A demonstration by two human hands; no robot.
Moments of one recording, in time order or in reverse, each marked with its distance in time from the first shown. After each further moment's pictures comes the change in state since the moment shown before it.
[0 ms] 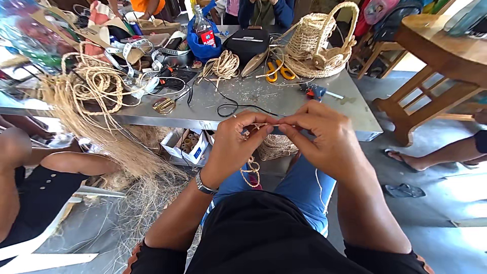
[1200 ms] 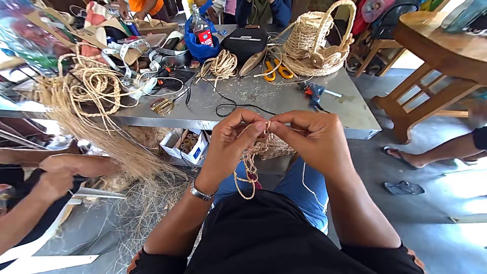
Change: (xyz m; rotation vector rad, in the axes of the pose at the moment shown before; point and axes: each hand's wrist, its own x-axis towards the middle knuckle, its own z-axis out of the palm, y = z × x) left_hand -0.010 -0.003 0.000 -0.416 0.013 -0.033; right_hand 0.003 -0.010 0.014 0.367 0.081 0.156
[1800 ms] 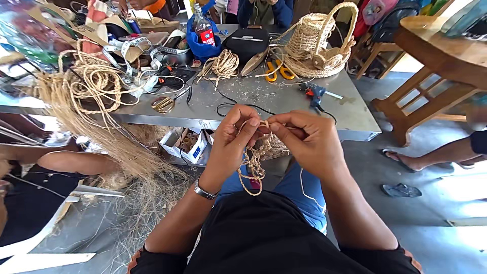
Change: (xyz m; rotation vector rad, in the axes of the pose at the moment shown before) left_hand 0.000 -0.009 0.001 -0.018 0.028 -0.008; right_hand -0.002 0.002 0.008 -0.029 -0.004 0.024
